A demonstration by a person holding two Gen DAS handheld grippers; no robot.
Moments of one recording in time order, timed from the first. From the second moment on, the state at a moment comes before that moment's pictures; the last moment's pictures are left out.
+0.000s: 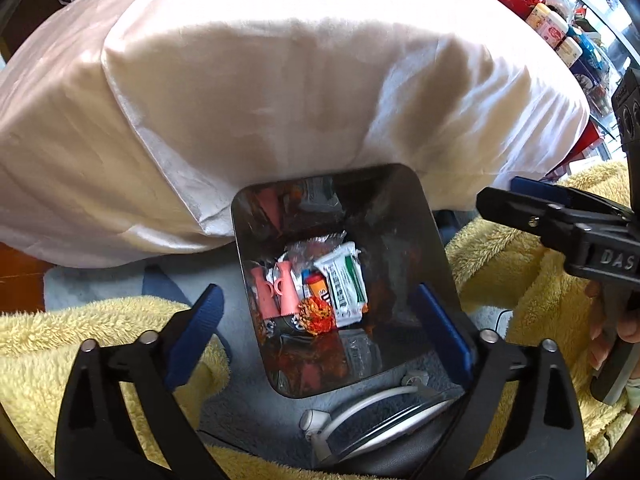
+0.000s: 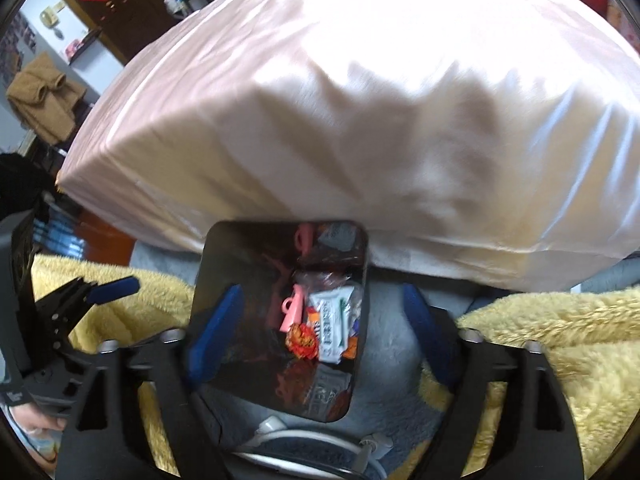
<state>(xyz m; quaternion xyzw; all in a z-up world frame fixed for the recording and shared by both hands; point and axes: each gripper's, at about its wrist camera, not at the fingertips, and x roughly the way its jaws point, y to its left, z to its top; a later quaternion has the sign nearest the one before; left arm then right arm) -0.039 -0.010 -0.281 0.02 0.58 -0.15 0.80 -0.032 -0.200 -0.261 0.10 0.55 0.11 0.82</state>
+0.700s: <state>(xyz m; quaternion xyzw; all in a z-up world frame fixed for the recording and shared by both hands) 0.044 -0.012 -0.175 0.01 0.47 -0.14 0.87 0.060 -0.245 -0.149 0.09 0.41 0.07 0.90</state>
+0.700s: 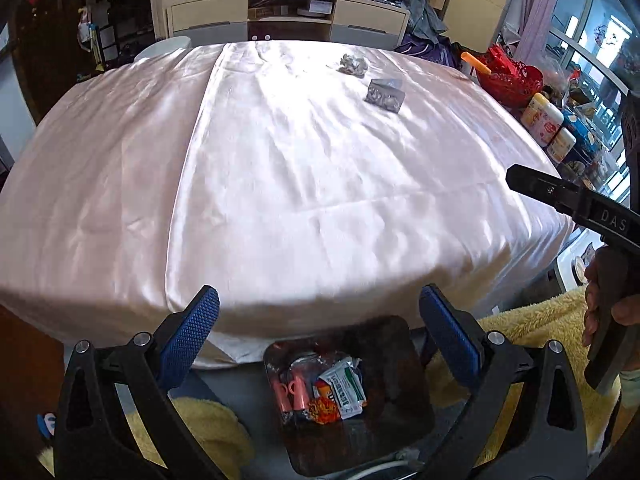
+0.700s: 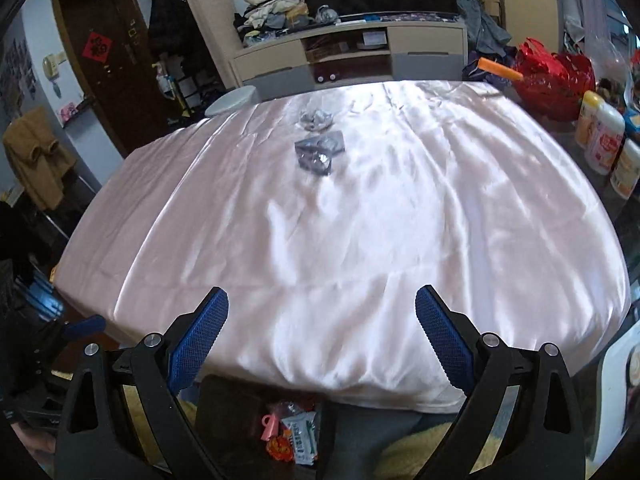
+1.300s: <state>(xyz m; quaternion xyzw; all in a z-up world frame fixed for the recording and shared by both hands) 0.207 -0.021 -0.130 0.04 0.45 -0.13 0.88 0.223 -0.213 -0.178 0.05 0.45 0.09 0.89</state>
